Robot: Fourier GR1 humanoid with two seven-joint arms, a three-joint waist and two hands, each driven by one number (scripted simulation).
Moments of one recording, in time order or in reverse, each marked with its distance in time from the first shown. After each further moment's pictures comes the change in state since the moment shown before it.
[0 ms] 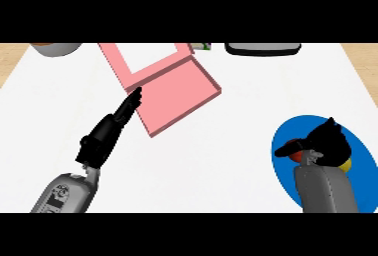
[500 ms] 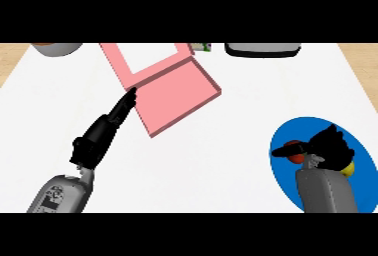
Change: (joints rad) left arm 0.019 0.001 0.039 -0.002 -0.012 -0.034 -0.017; right arm 0.023 0.001 -0.032 0.041 0.011 -0.013 -0.022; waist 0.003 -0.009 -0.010
